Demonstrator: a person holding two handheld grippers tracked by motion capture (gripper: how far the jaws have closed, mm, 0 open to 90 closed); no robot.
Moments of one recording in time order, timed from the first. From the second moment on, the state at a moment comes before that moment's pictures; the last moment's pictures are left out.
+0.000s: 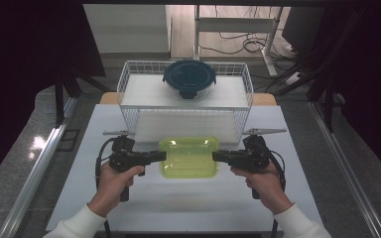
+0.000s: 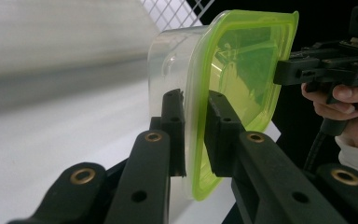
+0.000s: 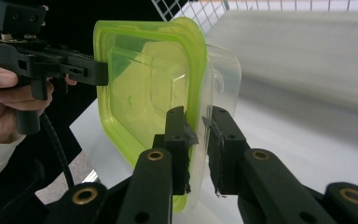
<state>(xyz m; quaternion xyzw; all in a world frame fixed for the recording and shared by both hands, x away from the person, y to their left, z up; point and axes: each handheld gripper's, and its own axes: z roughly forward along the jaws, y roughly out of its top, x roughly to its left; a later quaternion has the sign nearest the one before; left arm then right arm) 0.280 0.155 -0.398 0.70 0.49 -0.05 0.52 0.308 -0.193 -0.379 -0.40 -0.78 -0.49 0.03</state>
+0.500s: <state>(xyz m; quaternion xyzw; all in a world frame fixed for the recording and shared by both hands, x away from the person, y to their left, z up) 0.300 0.155 -0.361 0.69 0.48 -0.03 0.54 0.324 -0.193 -0.338 -0.39 -0.77 -0.51 0.00</state>
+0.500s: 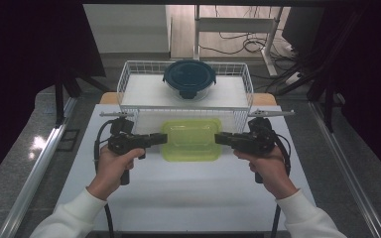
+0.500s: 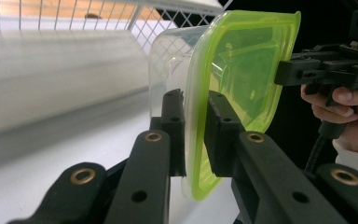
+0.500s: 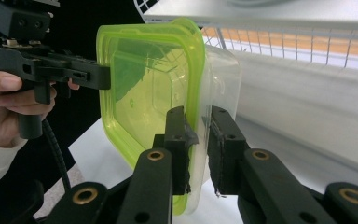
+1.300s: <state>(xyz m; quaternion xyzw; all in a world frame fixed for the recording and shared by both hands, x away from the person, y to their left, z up) 0.350 0.162 -0.281 0.70 0.45 0.00 0.56 0.367 -0.188 -0.266 -0.37 -0.75 -0.55 -0.03</state>
